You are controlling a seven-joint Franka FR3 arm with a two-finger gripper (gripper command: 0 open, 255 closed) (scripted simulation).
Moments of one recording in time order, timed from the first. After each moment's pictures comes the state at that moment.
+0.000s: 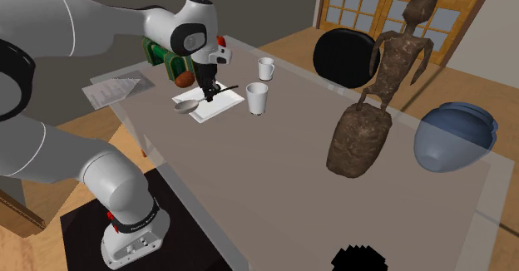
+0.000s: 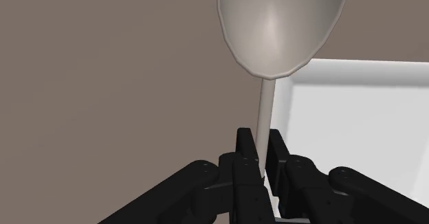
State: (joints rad) arm 0.24 -0.47 0.05 -2.41 0.15 1.93 0.15
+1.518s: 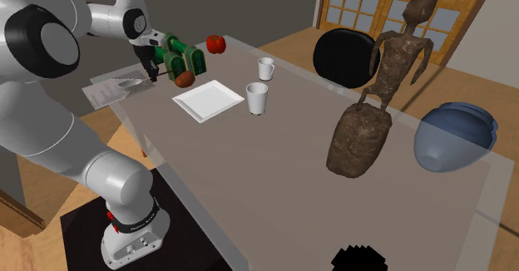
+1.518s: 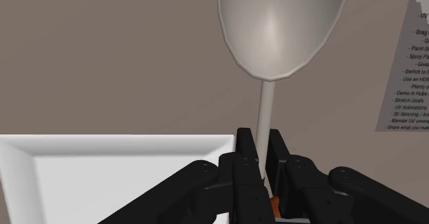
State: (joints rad) arm 0.44 -0.24 0.50 -2.18 0.23 2.03 0.75
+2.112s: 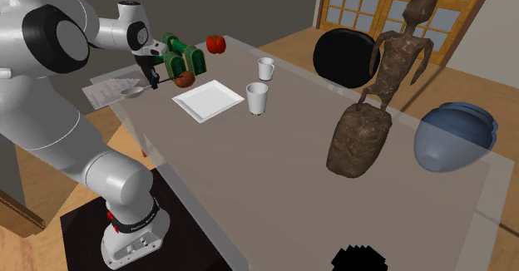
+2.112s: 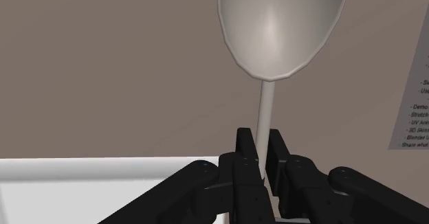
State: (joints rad) arm 0.45 -0.18 0.53 -2.24 0.21 2.15 0.79
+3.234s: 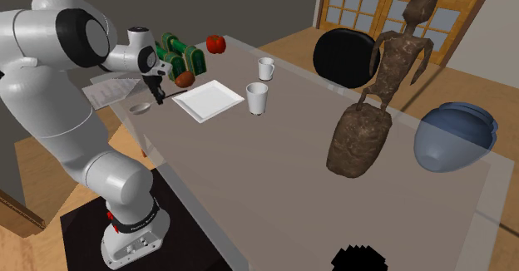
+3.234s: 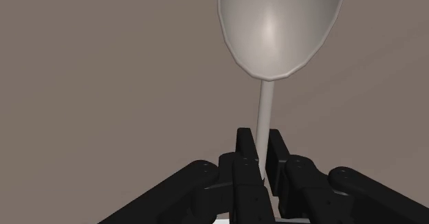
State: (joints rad) arm 0.45 -0.05 0.56 -2.35 0.16 2.38 0.81
